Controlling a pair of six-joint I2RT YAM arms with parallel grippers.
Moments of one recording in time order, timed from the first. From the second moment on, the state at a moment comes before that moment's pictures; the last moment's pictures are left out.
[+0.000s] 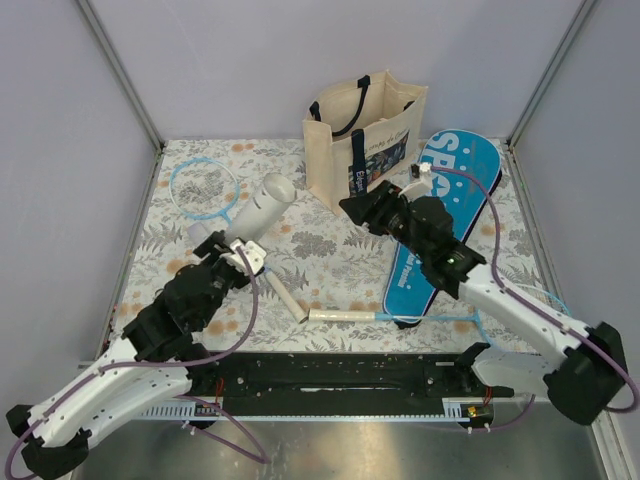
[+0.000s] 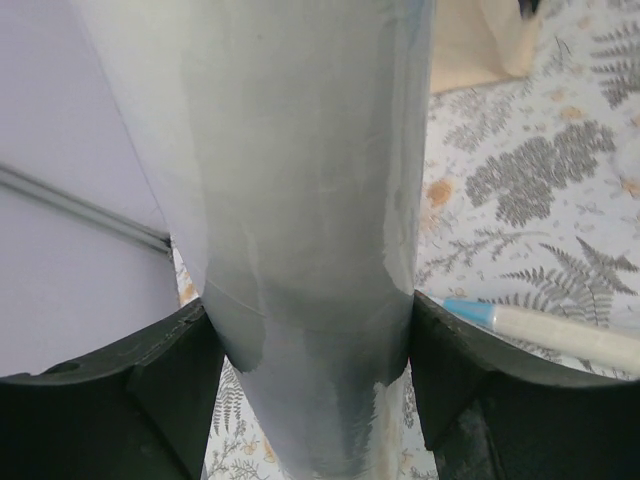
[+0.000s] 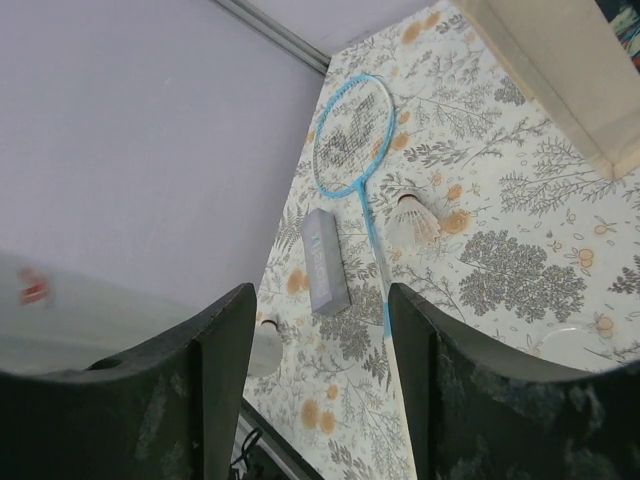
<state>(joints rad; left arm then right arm) -0.84 0.51 0.64 -0.36 -0.49 0.53 0.67 1.09 0.87 0.15 0.04 0.88</state>
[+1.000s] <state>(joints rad) -0.84 0.18 0.56 -0.39 -0.40 0.34 0.85 2.21 1.46 0.35 0.12 1.32</state>
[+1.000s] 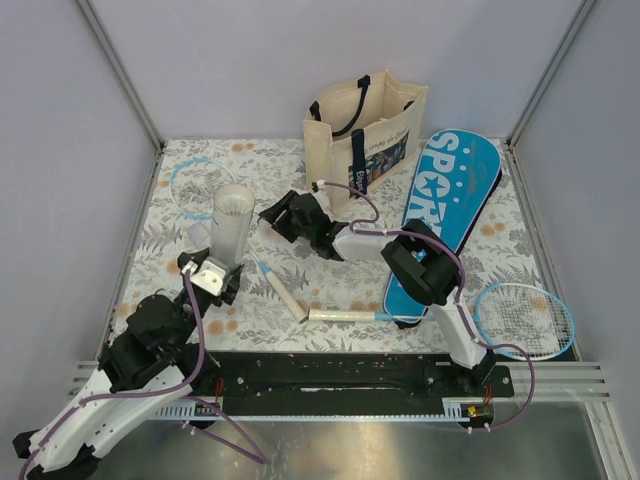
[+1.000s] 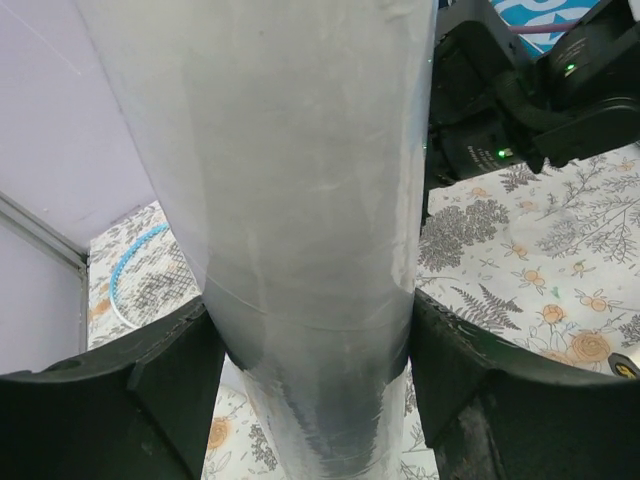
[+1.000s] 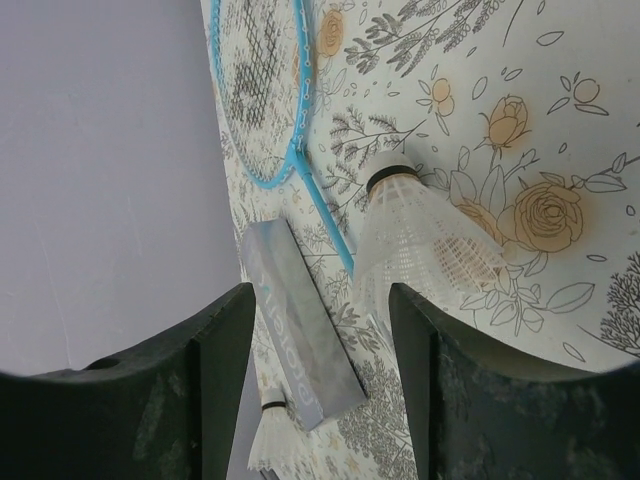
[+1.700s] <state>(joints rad) -0.84 0.13 0.59 -0.48 -0.39 0.29 0.84 2.28 1.50 0.26 0.20 1.34</state>
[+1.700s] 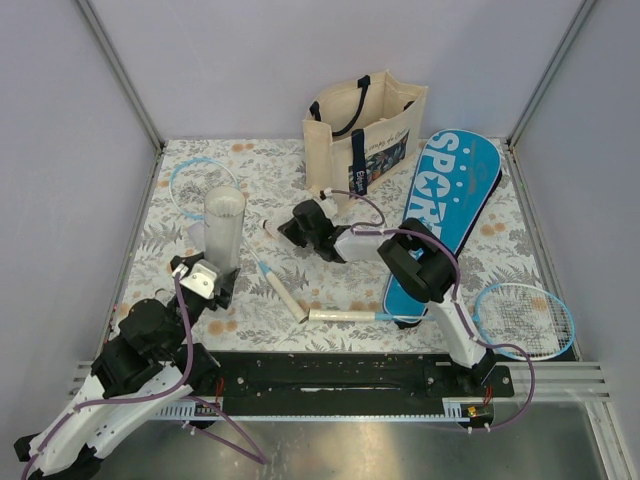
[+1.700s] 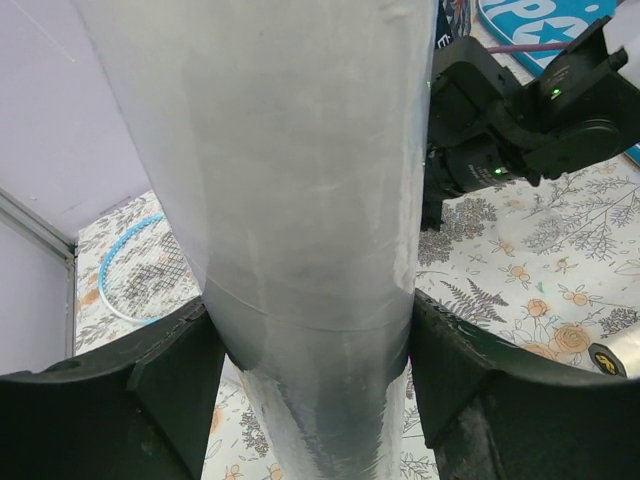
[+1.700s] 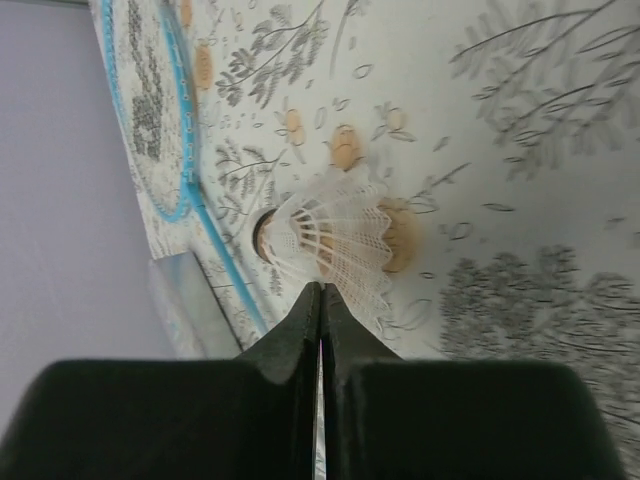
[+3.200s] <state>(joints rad) -0.84 0.54 0.59 -0.52 -0.23 0.50 0.56 1.08 1.37 -0.43 -0.54 0.23</state>
